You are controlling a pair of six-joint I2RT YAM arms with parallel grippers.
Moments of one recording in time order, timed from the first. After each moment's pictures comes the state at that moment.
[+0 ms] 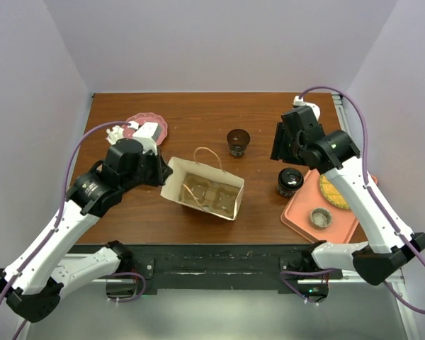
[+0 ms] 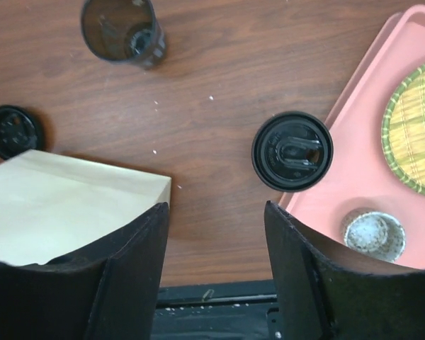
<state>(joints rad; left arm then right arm) -0.63 0.93 1.16 -0.80 -0.06 -0.43 0.52 1.27 1.56 -1.17 0.38 0.59</state>
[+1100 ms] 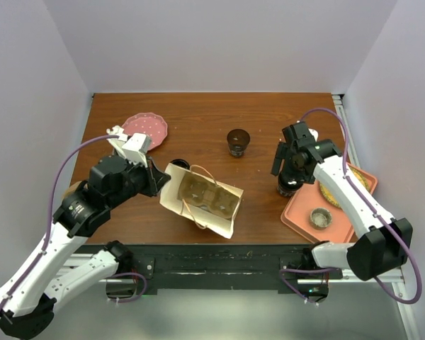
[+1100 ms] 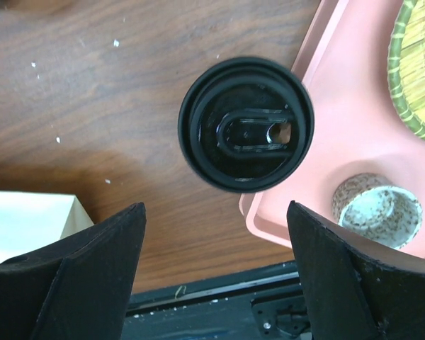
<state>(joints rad) -0.63 0.73 1.02 -0.70 0.01 -0.42 0.35 1.30 1.19 -1.04 0.28 0.60</state>
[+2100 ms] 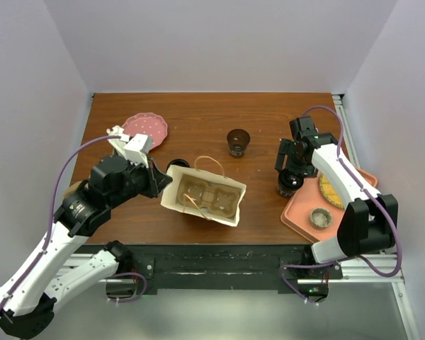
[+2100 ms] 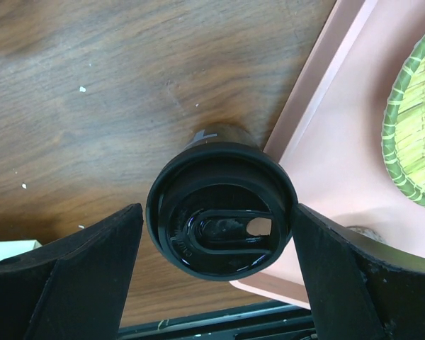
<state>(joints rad) -0.63 0.73 1.02 -0.71 0.05 -0.44 0.19 1.46 1.18 -0.89 0.19 0.44</state>
